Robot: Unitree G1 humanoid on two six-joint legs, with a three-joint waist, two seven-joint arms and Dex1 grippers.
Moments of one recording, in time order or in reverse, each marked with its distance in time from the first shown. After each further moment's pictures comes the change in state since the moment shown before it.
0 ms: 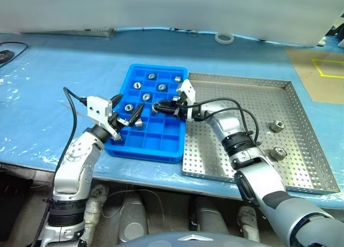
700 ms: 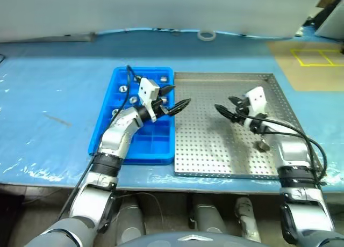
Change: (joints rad) left arm -0.458 -0.190 -0.228 0.609 0.014 -0.153 -0.346; right arm 0.505 -0.361 -0.369 -0.596 0.023 0.208 -0.356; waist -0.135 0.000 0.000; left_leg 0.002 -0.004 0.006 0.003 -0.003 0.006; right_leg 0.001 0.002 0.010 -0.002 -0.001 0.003
